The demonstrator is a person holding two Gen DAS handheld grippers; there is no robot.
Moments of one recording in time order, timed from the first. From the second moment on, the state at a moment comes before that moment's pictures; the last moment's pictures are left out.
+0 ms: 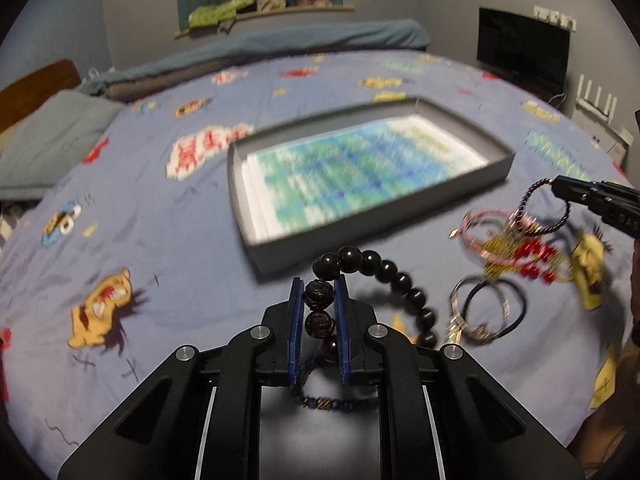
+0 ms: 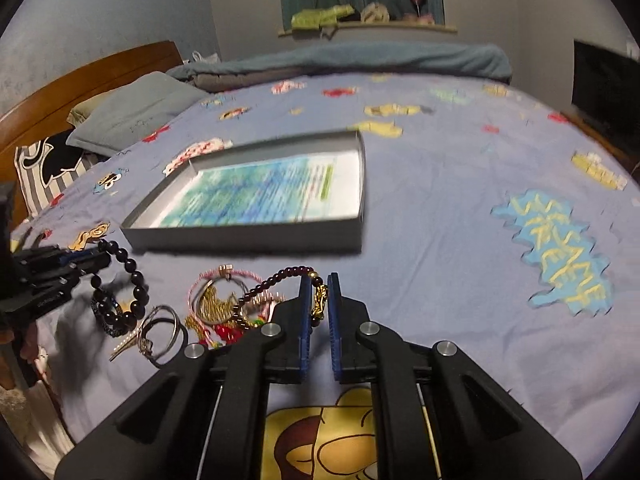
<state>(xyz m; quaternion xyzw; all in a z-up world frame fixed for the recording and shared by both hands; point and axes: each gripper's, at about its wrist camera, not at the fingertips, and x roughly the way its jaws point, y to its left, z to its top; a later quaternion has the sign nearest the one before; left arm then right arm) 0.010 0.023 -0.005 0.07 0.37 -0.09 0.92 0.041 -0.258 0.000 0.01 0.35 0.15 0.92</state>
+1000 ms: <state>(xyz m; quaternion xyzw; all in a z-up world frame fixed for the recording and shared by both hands) 0.189 0.043 0.025 -0.02 0.35 -0.08 0.93 0.192 -0.202 0.039 -0.02 0.26 0.14 0.95</state>
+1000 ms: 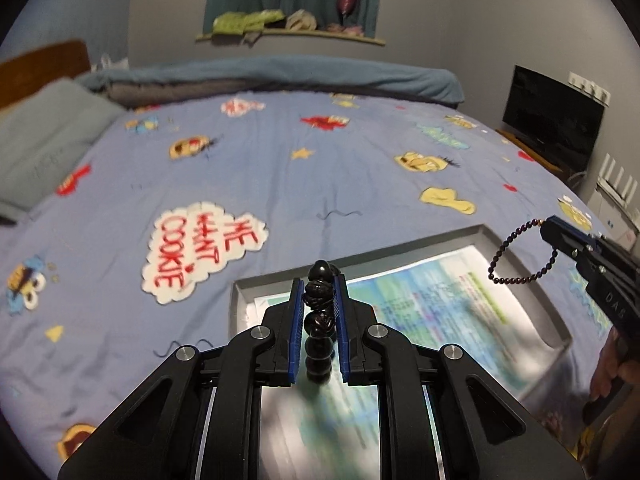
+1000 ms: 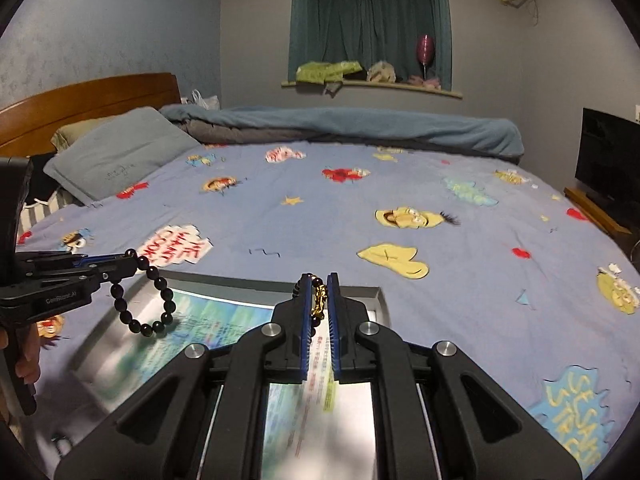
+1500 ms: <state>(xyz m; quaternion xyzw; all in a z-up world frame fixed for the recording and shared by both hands) 0.215 0.055 -0.022 0.02 0.40 -0.03 0.92 0.230 -0.186 -0.011 -0.06 0.35 0.11 0.93</state>
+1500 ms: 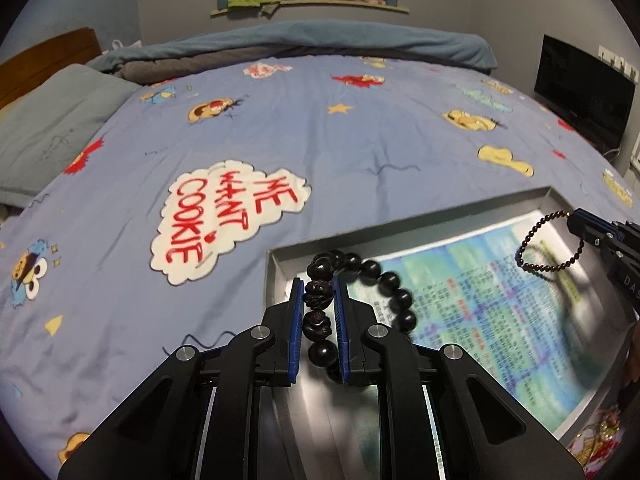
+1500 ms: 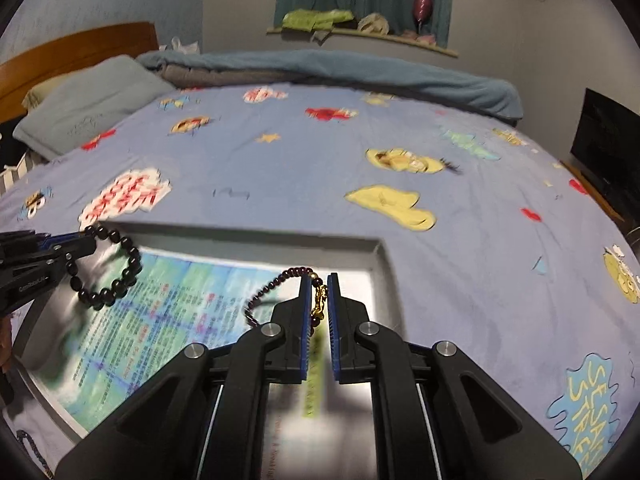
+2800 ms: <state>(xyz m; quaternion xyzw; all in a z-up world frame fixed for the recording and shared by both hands) 0.140 0.052 0.012 0.06 0.35 0.01 0.93 0.173 -0.219 0.038 -0.03 0.31 0.07 0.95</state>
